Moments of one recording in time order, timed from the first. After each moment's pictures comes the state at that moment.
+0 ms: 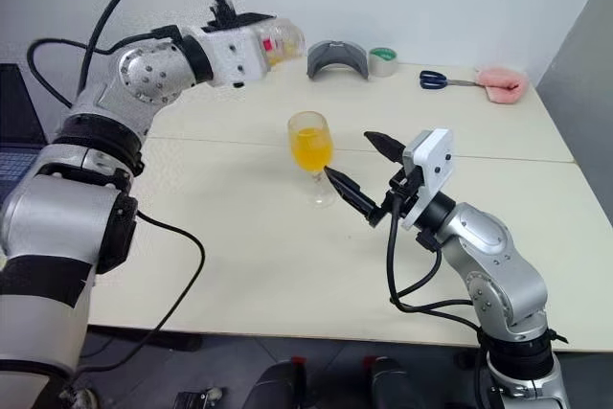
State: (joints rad) left arm -1.46 0.57 -0.22 1.26 0.35 -0.73 -0.52; right arm -0.38 -0.36 0.02 -0.56 0.54 0.54 0.47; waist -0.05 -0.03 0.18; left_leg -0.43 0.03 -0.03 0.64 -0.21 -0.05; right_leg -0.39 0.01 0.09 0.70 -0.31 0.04
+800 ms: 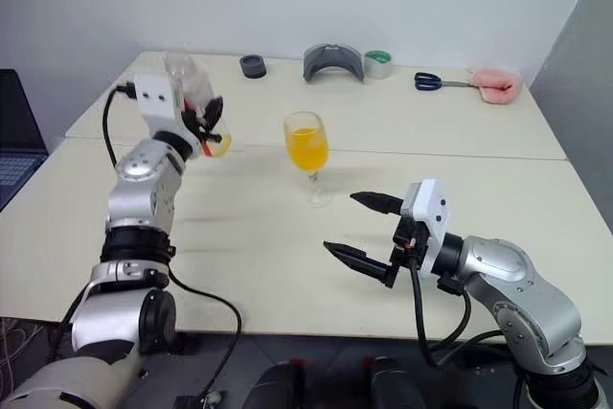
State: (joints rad) left arm -0.80 0.41 0.22 0.59 -0.14 0.10 -0.32; right arm -0.21 -0.55 0.03 -0.66 0.66 0.59 0.70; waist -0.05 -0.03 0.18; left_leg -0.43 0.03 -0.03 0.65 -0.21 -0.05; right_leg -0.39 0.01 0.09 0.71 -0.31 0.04
